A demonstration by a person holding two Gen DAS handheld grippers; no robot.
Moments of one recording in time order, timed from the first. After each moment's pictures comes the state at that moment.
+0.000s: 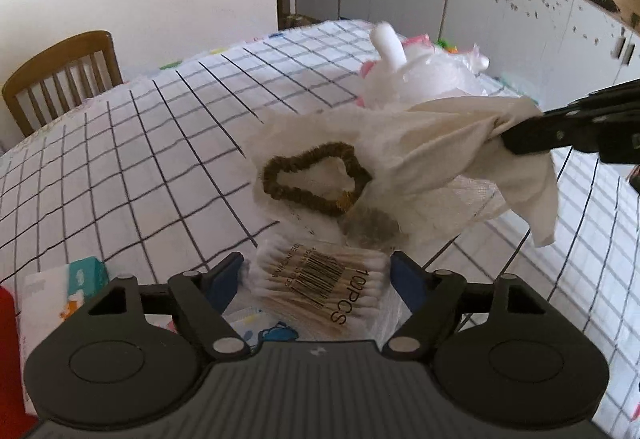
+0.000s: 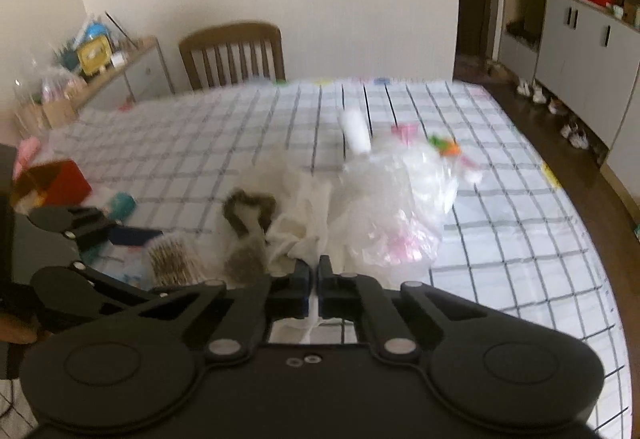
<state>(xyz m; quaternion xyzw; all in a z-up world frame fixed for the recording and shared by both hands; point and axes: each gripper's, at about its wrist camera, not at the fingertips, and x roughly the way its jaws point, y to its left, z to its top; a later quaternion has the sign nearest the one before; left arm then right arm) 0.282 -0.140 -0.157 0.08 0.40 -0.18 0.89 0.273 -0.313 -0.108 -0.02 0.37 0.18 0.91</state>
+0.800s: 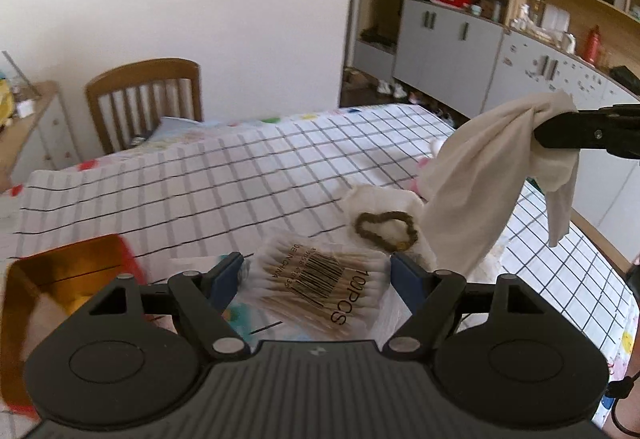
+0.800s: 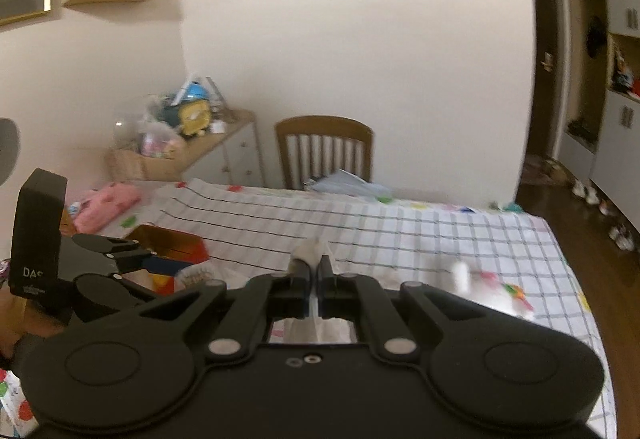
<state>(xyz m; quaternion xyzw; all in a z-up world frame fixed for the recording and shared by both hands) 0.206 -0.045 -0.051 0.01 0.34 -0.10 0.93 0.209 -0.246 0.004 -0.04 0.25 0.29 0.92</state>
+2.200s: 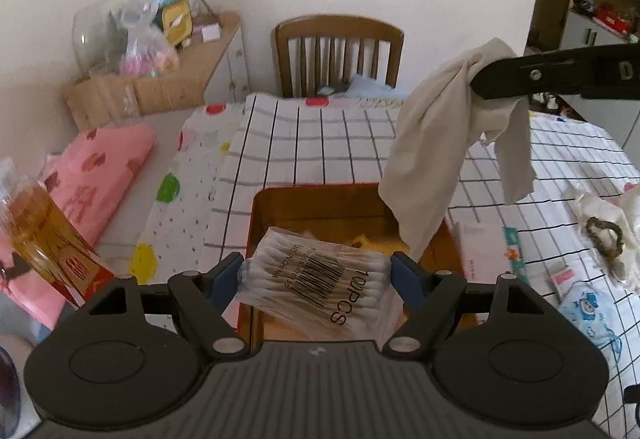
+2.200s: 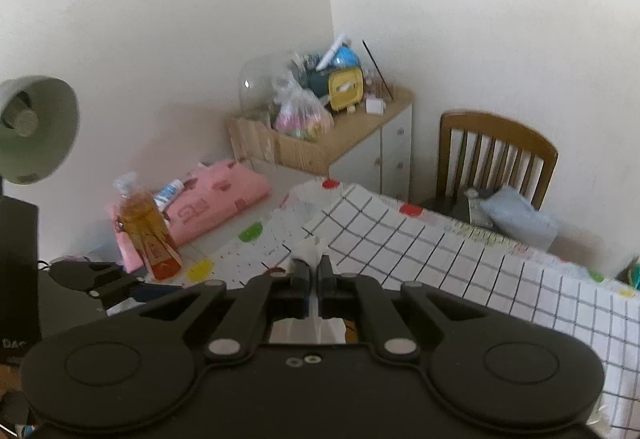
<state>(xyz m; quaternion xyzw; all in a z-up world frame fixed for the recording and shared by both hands) 0.192 0.162 -0.064 -0.04 0.39 0.12 0.91 0.288 0.026 -0.008 -0.10 0.28 0.46 0.84</state>
